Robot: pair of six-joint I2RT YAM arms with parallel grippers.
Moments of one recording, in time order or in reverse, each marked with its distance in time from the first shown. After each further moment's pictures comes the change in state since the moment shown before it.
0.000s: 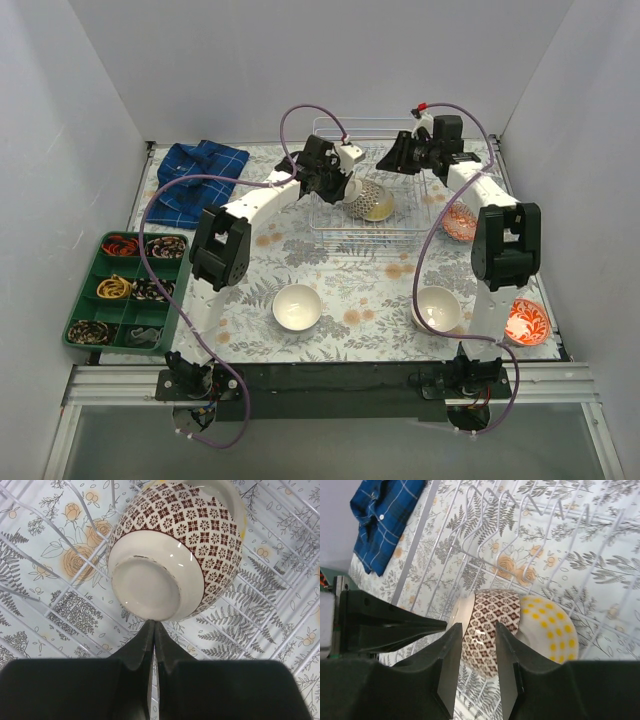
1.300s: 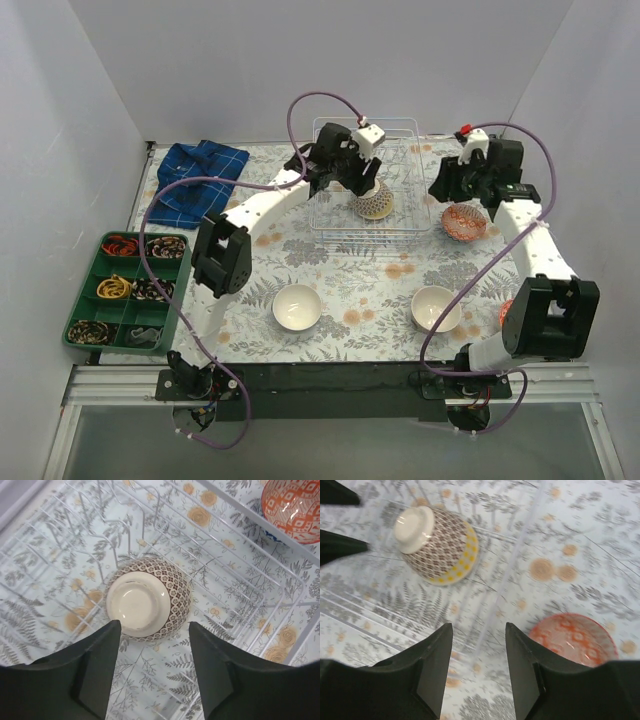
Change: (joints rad) left arm -0.086 -0.010 0.101 0.098 -0.025 -0.095; right arm -0.142 -0.535 -0.391 -0.209 0.198 -0.404
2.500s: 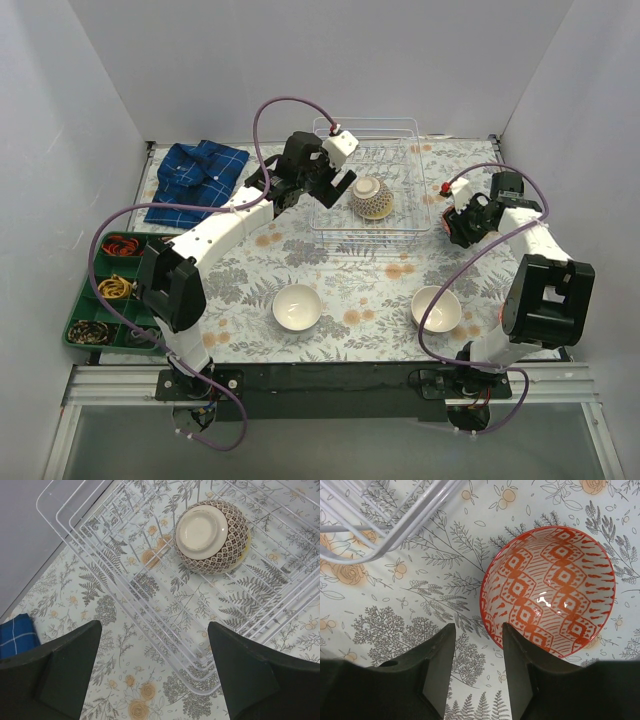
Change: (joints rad) left arm 0.001 -0.448 -0.404 -0.016 -0.316 0.171; right arm -0.154 0.045 -0.166 -0.238 0.026 -0.794
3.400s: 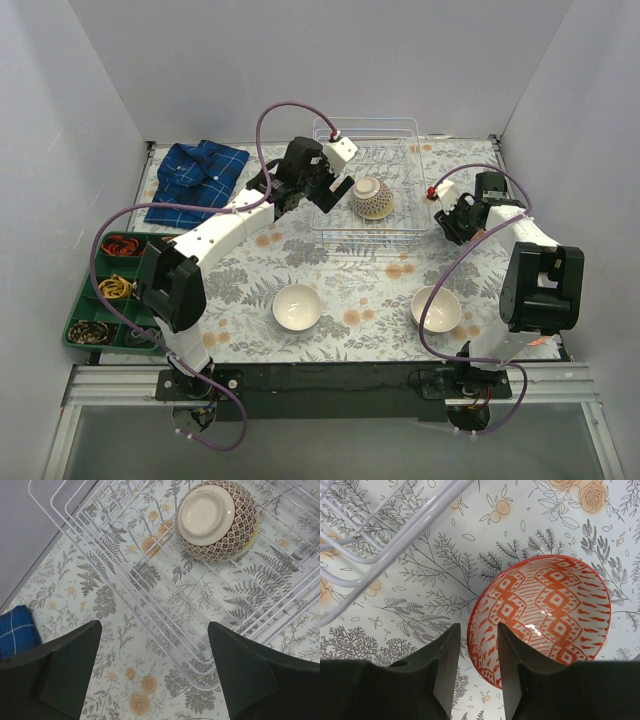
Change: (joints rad) left arm 0.000 0.000 -0.037 0.005 -0.023 0.018; right arm 0.072 0.090 -0.010 0.120 0.105 -0.040
